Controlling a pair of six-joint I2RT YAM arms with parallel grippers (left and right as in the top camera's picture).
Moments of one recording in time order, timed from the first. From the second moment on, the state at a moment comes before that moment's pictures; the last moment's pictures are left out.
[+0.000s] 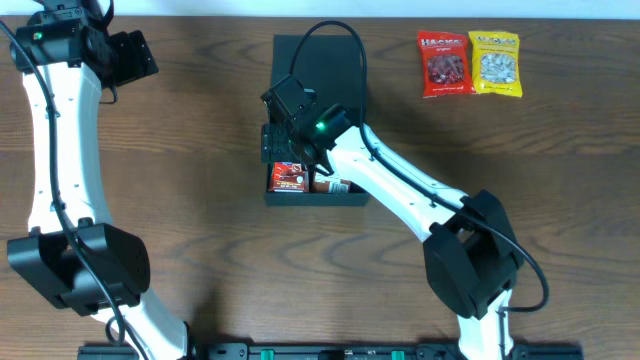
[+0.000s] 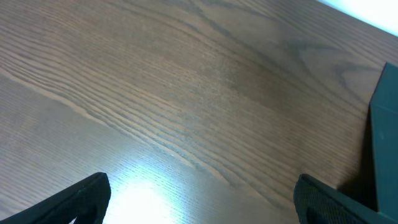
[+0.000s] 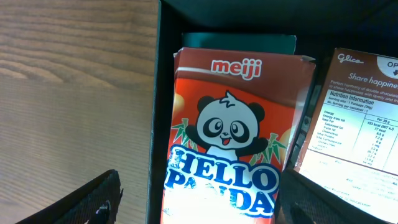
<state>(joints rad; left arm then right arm) 0.18 1.90 1.99 -1.13 -0.09 -0.22 0.73 2.06 1.71 -0.74 0.00 0.72</state>
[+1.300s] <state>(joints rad) 0.18 1.90 1.99 -1.14 -0.09 -0.22 0.59 2.11 1.71 -0.79 -0.55 0.06</state>
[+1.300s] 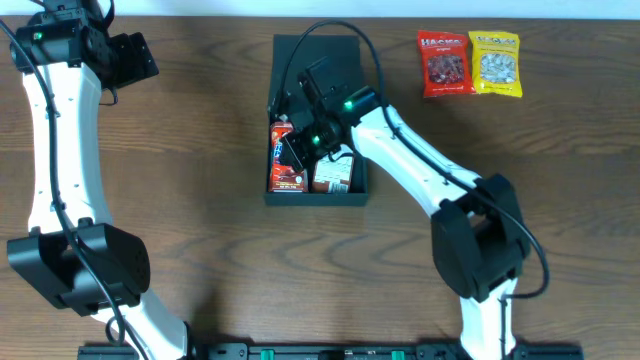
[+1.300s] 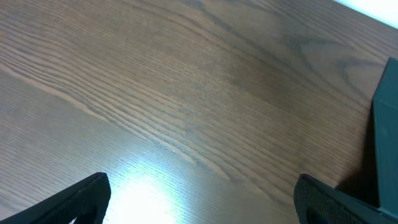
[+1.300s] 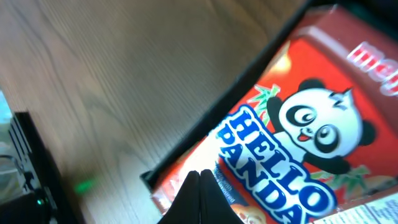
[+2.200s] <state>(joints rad) 0.18 1.90 1.99 -1.14 -0.09 -0.22 0.31 1.99 1.81 -0.69 -0.50 0.02</state>
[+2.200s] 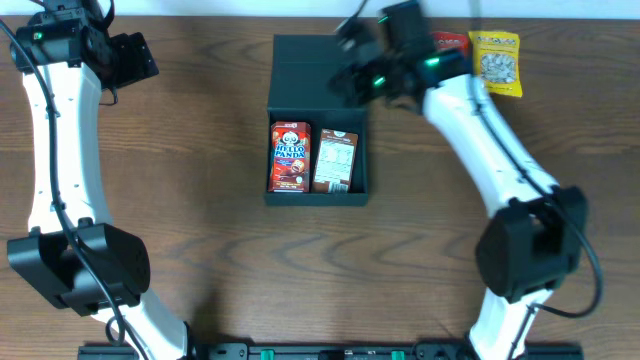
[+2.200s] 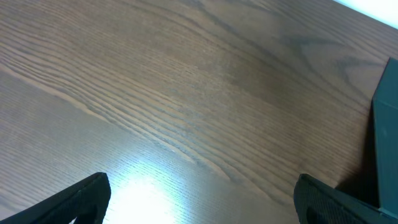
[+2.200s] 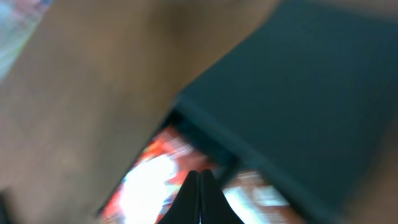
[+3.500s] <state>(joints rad) 0.18 1.90 1.99 -1.14 -0.09 -0.22 -0.05 2.33 1.81 -0.42 -0.02 0.08</state>
